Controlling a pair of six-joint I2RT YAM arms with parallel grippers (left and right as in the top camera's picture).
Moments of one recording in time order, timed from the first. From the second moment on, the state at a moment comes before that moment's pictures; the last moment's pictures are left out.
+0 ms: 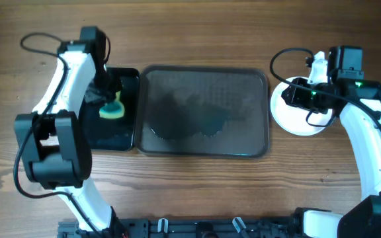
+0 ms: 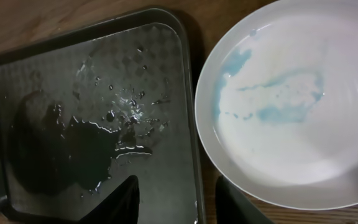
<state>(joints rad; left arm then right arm) 0.02 1.97 1.50 -1.09 -0.05 -0.38 -0.10 1.47 1.15 -0.87 -0.30 0.18</state>
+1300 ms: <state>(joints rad) -0.06 1.40 1.51 -1.19 -0.11 -0.36 -0.10 0.83 1.24 -1.12 -0.22 0.42</state>
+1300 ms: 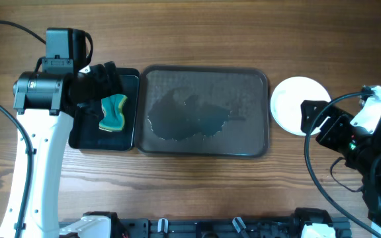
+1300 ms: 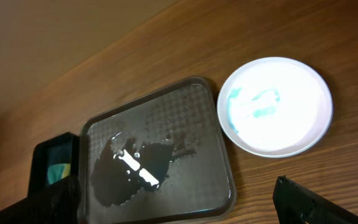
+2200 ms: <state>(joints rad) -0.06 1.40 1.51 -1.19 -0.11 -0.37 0.08 0.08 0.07 -0.01 -0.21 0.04</state>
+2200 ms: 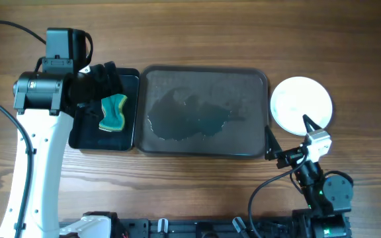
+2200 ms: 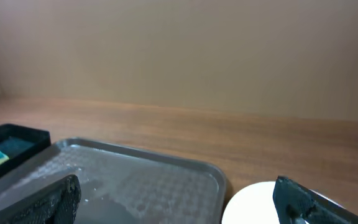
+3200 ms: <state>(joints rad) -0.06 1.40 1.51 -1.19 -0.11 -0.36 0.08 0.02 0.01 0.01 -0.20 0.04</state>
